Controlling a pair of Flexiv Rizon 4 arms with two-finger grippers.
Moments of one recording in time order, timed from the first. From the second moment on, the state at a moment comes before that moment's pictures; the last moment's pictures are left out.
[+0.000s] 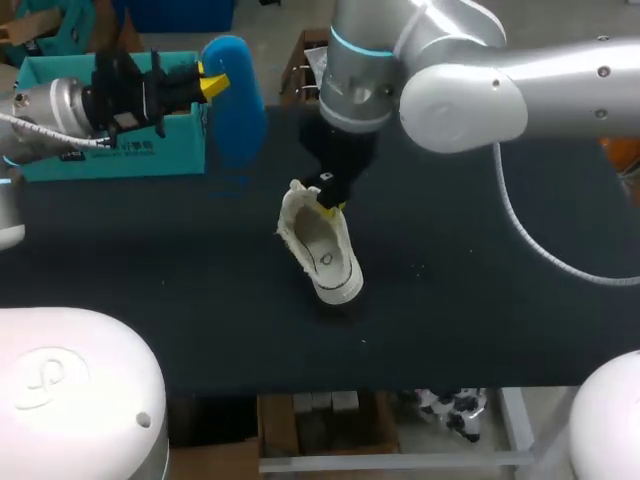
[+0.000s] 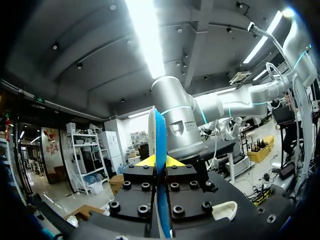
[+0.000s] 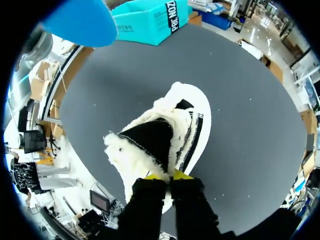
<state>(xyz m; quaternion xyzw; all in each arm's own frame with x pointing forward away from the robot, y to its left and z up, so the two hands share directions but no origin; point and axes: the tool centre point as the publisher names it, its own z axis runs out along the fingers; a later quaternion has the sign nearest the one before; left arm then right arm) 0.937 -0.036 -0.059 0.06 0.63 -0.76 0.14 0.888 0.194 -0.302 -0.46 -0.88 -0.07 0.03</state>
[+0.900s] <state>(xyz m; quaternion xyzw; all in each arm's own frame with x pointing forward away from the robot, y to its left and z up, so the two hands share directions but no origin) 0.973 -0.046 -0.079 0.12 0.63 -0.76 0.07 0.869 0.158 -0.329 -0.57 -0.81 -0.13 -0.03</state>
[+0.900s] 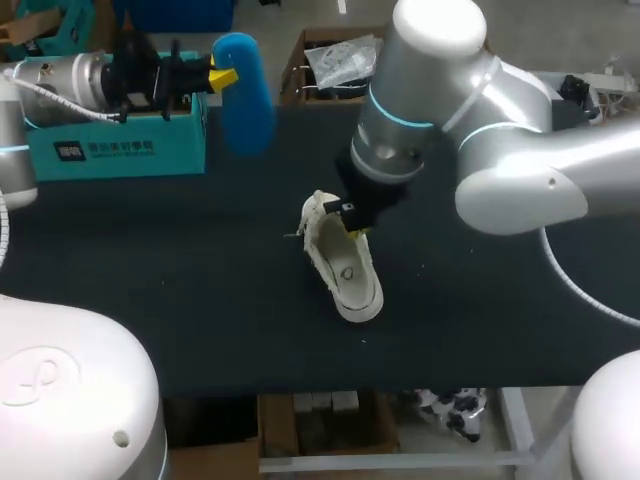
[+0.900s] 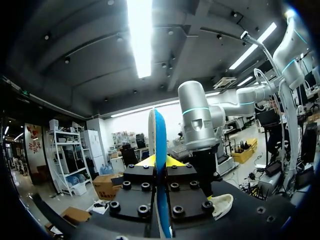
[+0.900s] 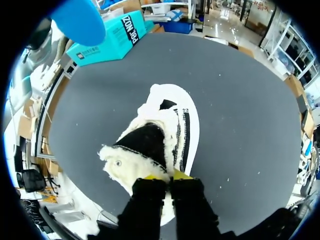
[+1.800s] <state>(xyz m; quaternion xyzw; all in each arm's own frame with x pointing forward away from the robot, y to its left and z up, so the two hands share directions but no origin) 0.941 -0.083 -0.074 0.15 0.66 -0.74 0.02 0.856 0.124 -0.311 -0.61 -0.77 -0.18 -0.09</state>
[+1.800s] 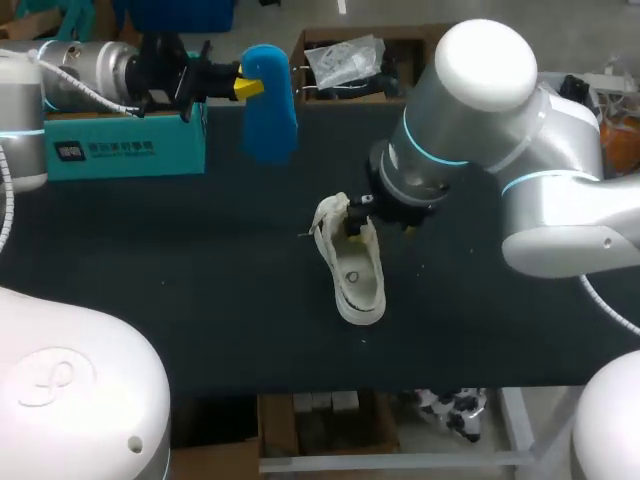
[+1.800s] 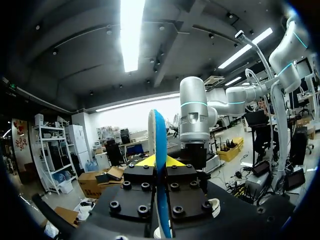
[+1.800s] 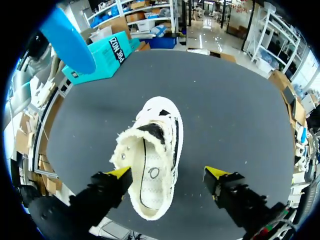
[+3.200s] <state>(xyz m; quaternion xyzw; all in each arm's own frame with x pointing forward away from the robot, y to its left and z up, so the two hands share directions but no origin) 0.844 -0.138 -0.109 -0.11 0.60 -0.79 -0.08 0.835 0.059 -0.280 -0.73 -0.60 -0.27 0.18</state>
